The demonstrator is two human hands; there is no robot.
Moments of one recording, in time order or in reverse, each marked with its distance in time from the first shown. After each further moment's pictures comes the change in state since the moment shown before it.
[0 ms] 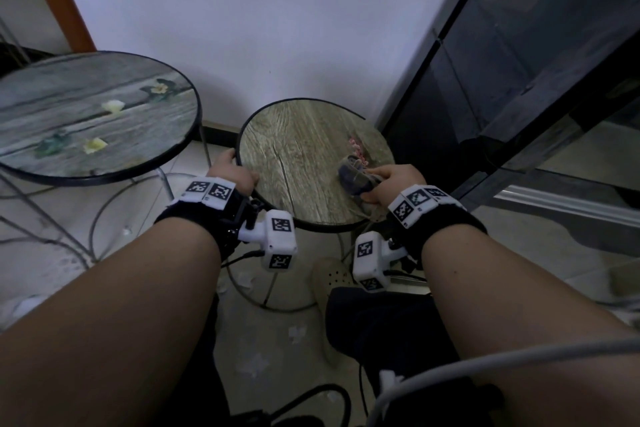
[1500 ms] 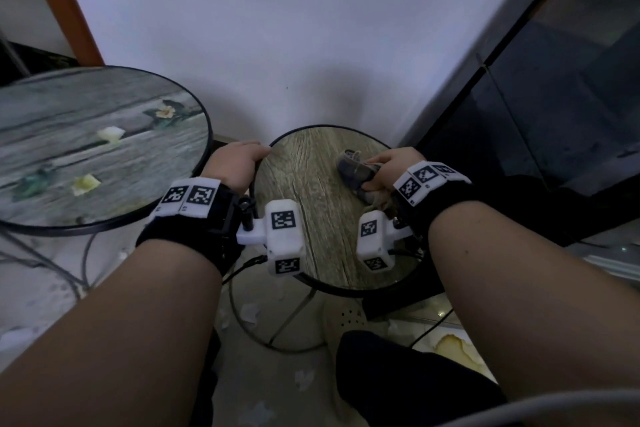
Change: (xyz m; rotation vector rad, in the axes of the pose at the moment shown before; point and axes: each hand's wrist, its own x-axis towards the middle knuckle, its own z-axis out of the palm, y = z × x) left_hand 0.055 0.044 -0.023 -0.295 -0.110 0.111; right_hand 0.092 -0.076 -0.006 0.021 -0.061 0.021
